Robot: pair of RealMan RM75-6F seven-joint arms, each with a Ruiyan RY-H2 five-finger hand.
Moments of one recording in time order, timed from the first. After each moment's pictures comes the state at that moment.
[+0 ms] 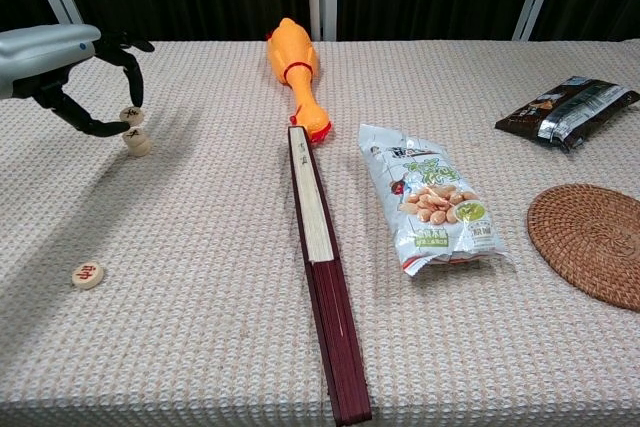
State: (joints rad) left arm -0.64 -1.46 -0.17 -1.41 1.21 0.97 0.15; right arm 0.04 -1.01 0.08 -1.63 -1.46 1.48 0.11
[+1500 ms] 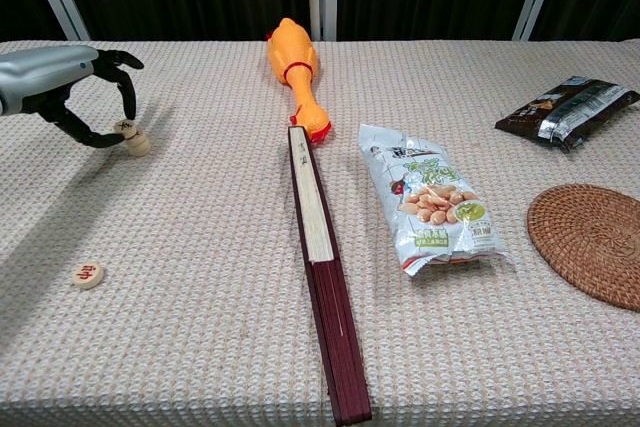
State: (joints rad) left arm -0.65 -1.54 -0.16 -1.25 1.18 0.93 0.10; right arm 0.04 -1.01 0.08 -1.62 -1.46 1.49 0.13
